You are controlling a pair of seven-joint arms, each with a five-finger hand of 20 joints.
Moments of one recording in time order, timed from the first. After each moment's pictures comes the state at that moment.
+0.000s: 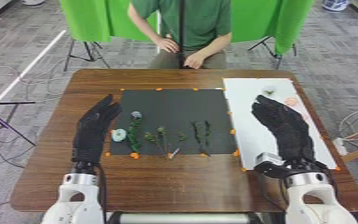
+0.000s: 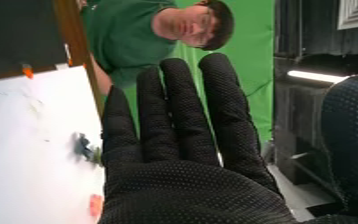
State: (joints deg) left arm 115.3 -82.6 -92.5 -112.2 63.0 -5.3 16.1; right arm -119.4 -86.3 97.7 -123.4 -76.2 -5.3 -4.1
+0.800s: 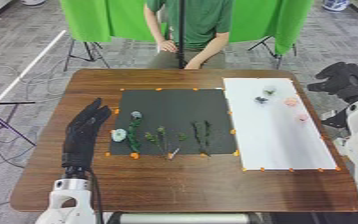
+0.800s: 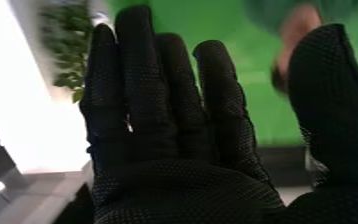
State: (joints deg) left arm 117.8 -82.7 -95.1 -113.3 63.1 -3.9 16.9; right arm -91.8 -58.2 102.1 -106.8 -141.4 -17.5 14.1
